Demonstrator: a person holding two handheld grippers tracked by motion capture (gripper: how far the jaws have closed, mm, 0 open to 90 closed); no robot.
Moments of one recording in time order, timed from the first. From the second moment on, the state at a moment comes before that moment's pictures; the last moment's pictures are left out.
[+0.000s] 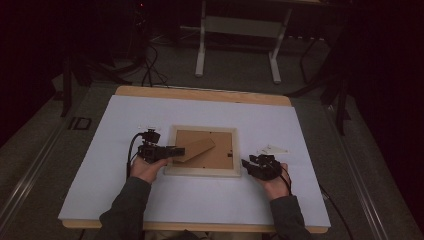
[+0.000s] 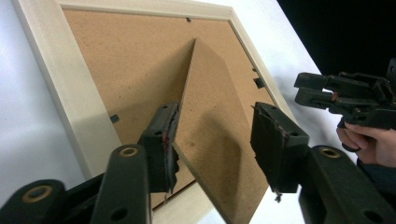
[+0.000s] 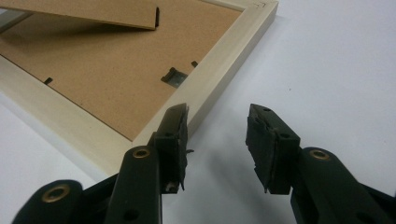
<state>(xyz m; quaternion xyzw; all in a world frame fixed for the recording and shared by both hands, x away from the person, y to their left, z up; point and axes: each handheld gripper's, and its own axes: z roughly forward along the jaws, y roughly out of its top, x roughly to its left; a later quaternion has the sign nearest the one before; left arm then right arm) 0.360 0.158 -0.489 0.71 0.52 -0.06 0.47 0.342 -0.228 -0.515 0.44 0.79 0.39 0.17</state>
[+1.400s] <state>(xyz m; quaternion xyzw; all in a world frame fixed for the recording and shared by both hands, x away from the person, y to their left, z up) 0.370 0.147 -0.490 0.70 0.52 -0.10 0.47 0.353 -0.208 -0.523 0.44 0.80 0.39 0.14</state>
